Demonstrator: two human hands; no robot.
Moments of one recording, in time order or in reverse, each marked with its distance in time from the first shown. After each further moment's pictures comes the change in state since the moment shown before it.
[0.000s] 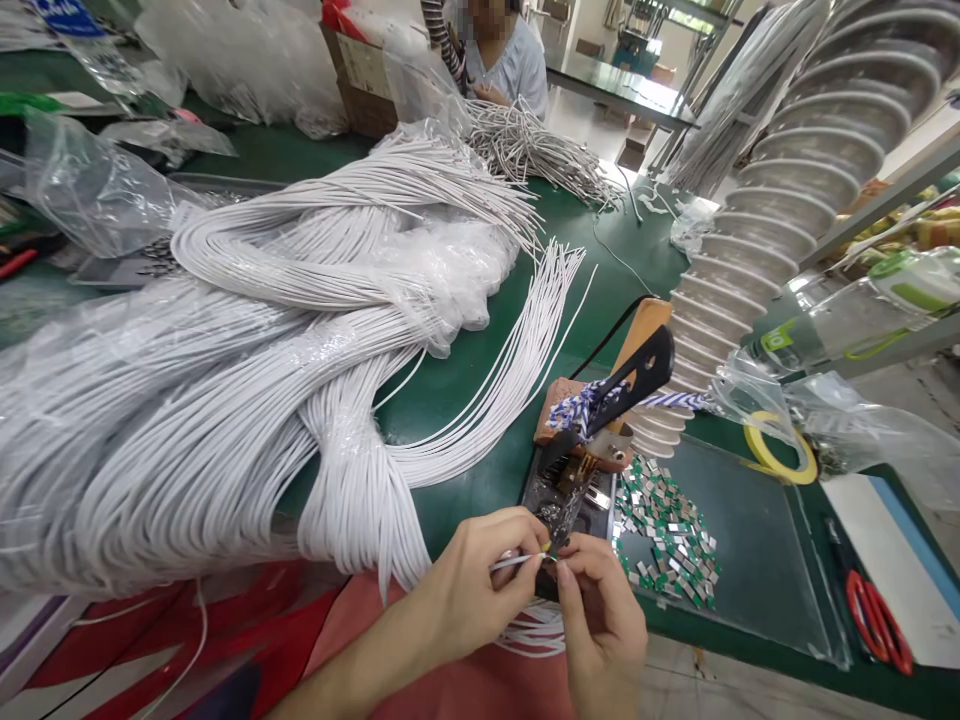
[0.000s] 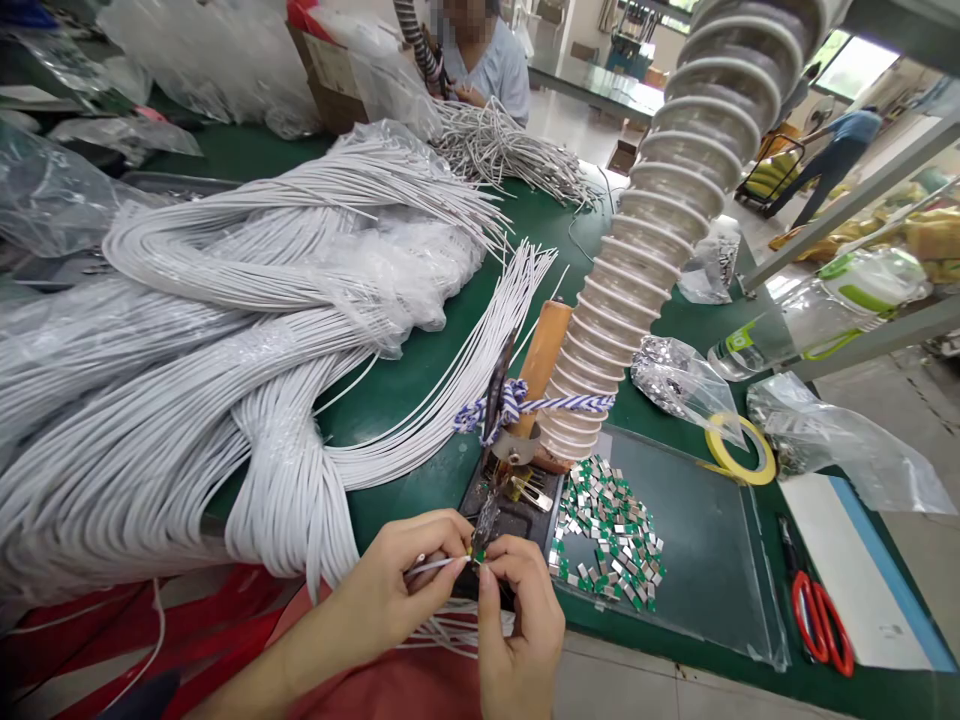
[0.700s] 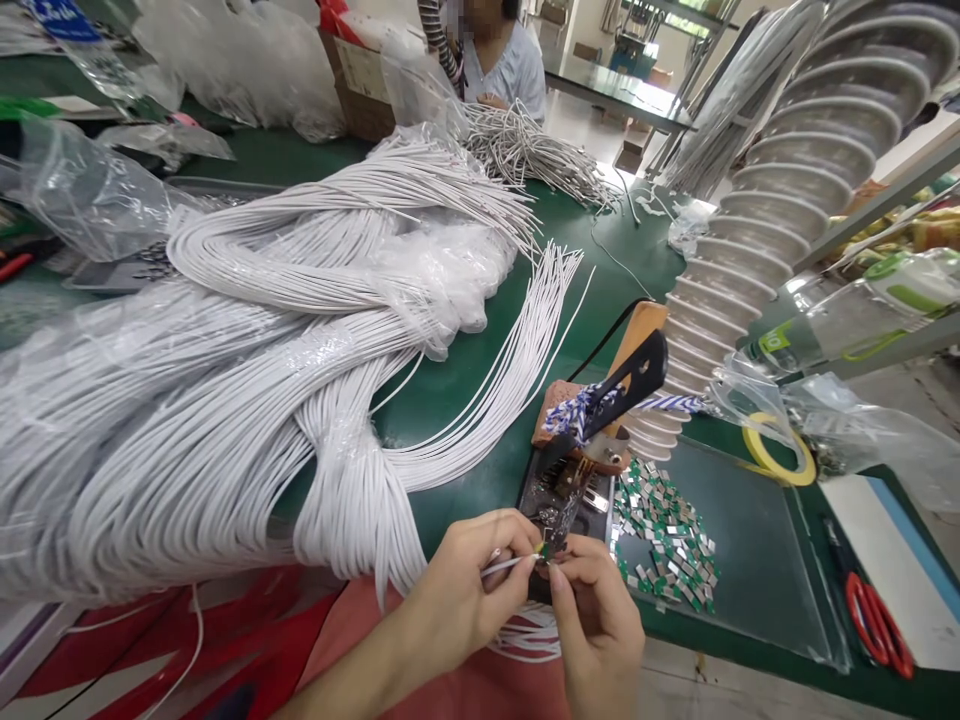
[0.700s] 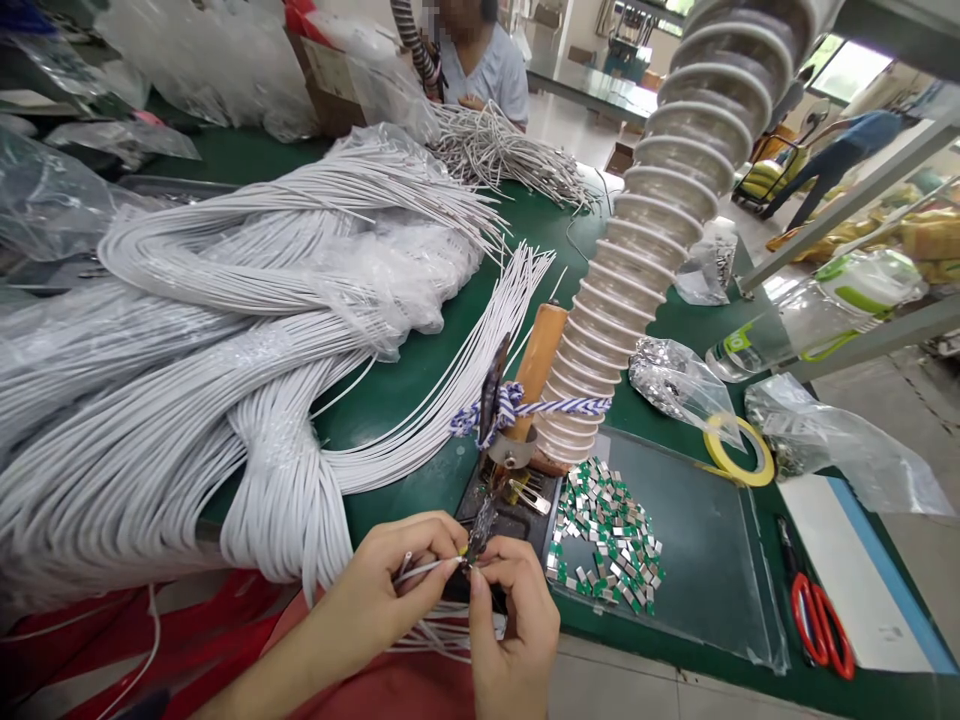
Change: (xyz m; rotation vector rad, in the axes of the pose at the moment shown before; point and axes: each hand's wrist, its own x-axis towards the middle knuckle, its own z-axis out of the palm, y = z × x) left_hand -0.002 0.002 -0.001 -0.060 0.068 -0.028; right_hand -0.002 -0.003 0.005 0.108 0.001 0.060
